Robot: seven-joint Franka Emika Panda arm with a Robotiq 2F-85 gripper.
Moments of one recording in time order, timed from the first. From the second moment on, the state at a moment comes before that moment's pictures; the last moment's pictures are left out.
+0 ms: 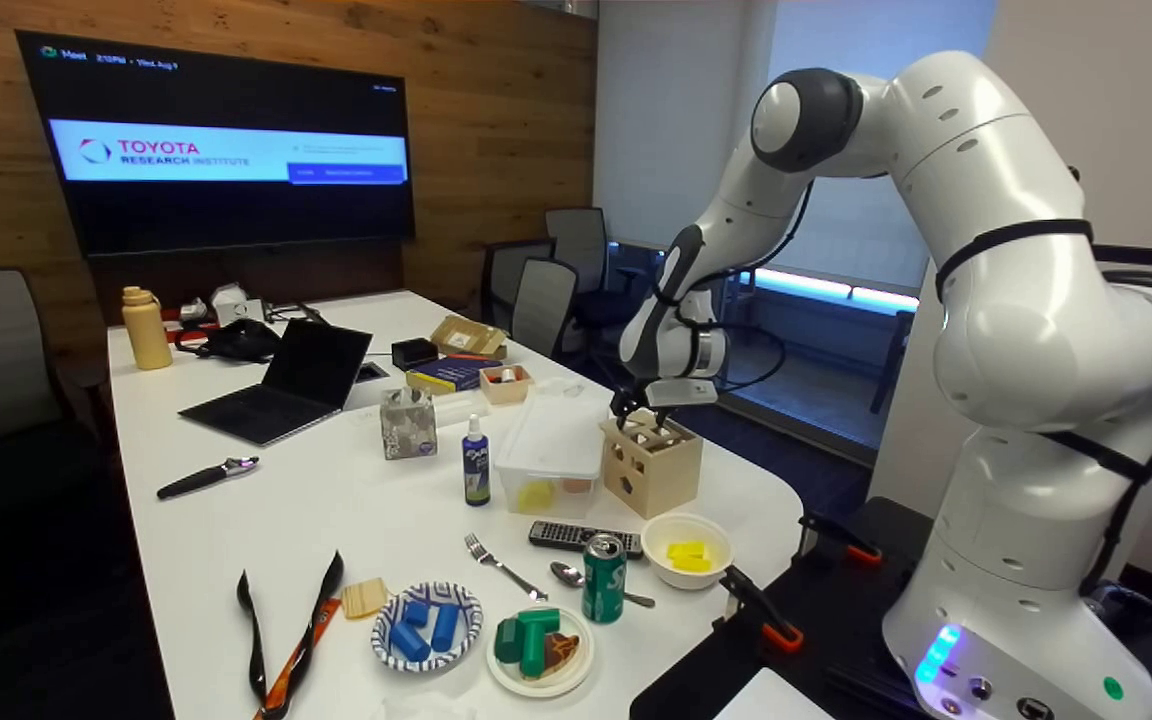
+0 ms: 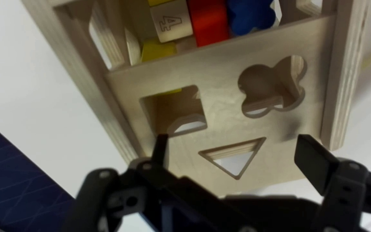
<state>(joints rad) -0.30 0.73 0.02 -2.07 0.20 3.14 -0.11</state>
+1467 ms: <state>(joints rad) -0.30 0.79 0.02 -1.98 0.20 3.17 -0.09</state>
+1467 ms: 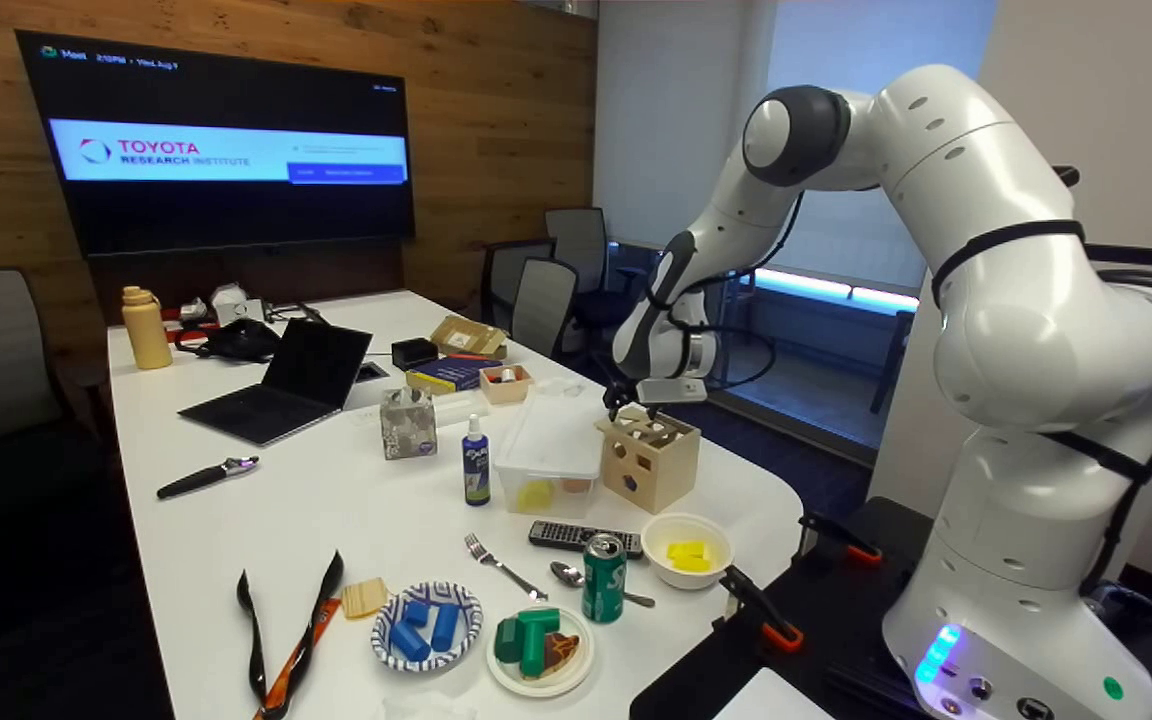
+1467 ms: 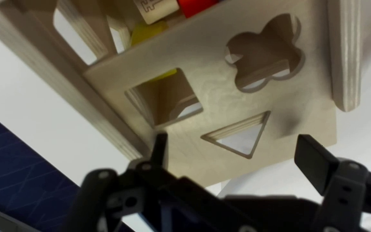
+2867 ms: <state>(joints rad) 0.00 0.15 -0.16 -2.43 0.09 2.92 0.08</state>
